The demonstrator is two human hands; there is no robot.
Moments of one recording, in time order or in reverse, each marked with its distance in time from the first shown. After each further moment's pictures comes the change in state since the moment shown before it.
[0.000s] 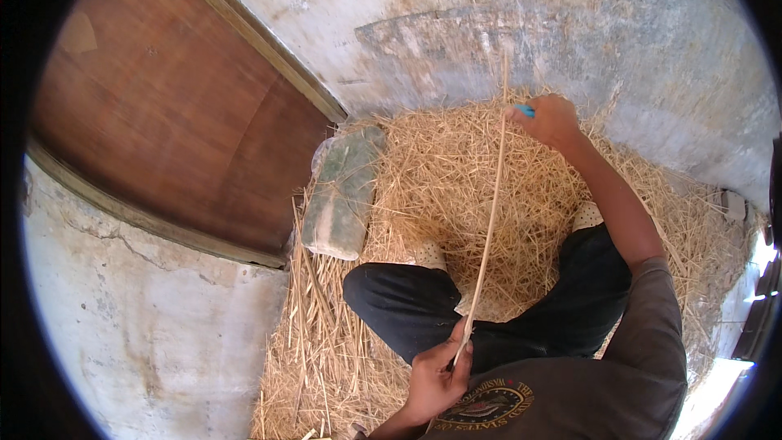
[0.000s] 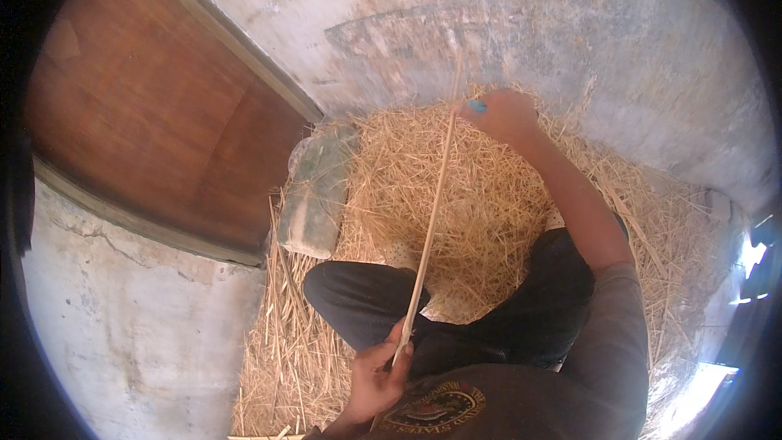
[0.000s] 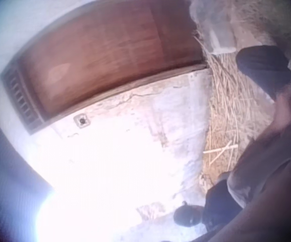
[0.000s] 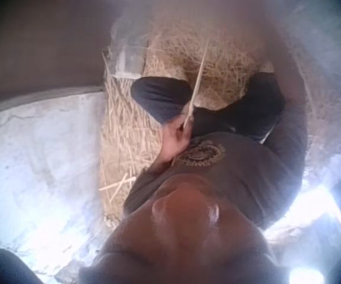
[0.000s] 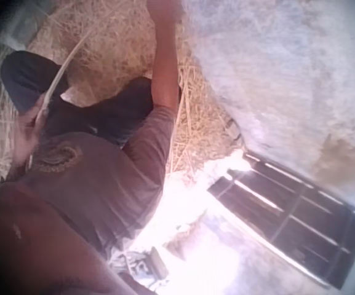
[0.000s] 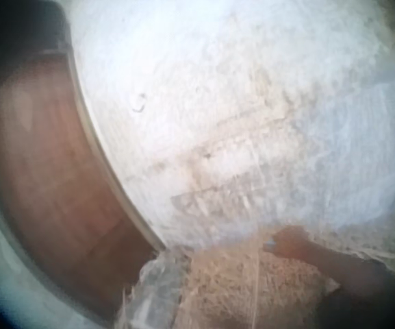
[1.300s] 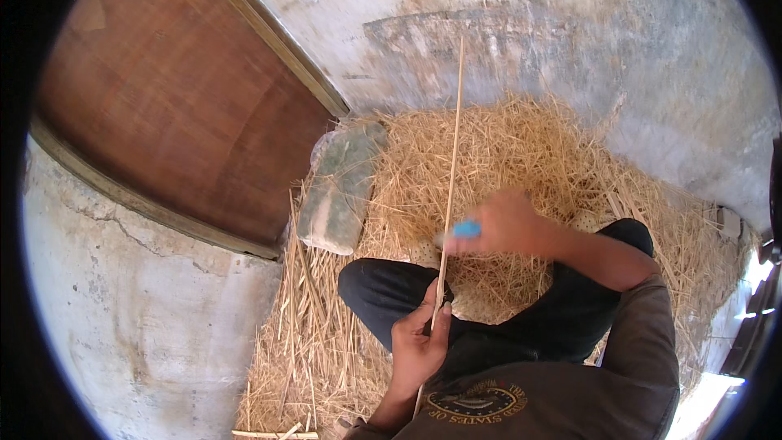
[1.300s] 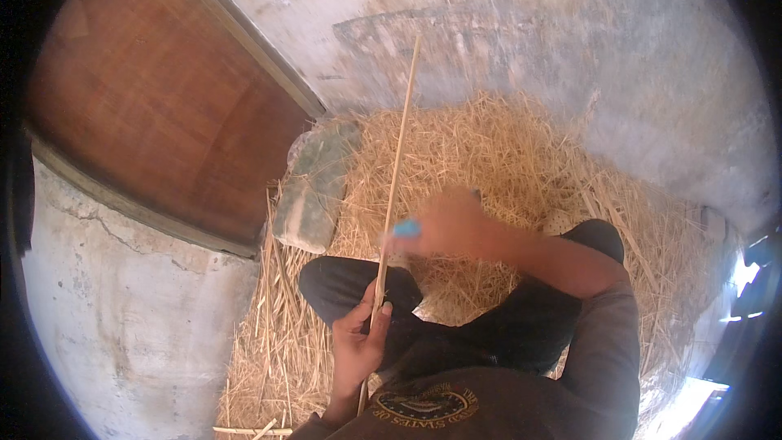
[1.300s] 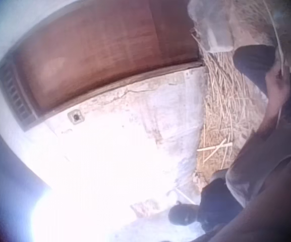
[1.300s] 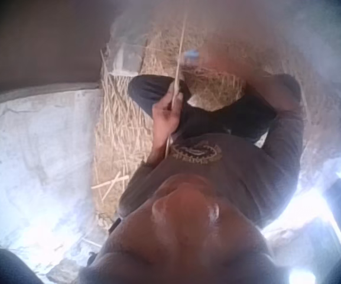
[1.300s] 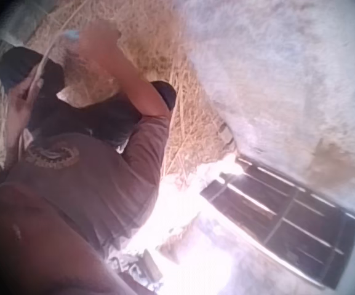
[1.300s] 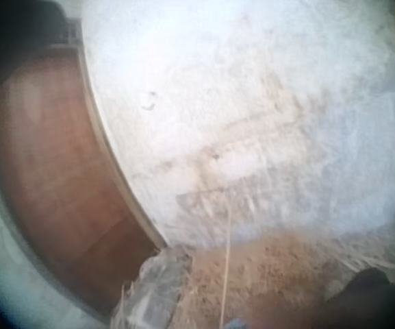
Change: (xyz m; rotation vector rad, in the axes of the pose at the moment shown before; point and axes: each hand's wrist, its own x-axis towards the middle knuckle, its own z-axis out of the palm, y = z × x) left_hand 0.040 -0.005 -0.007 -0.095 0.155 -0.079; right_hand -0.116 -0.108 -0.004 0.151 -0.183 -0.603
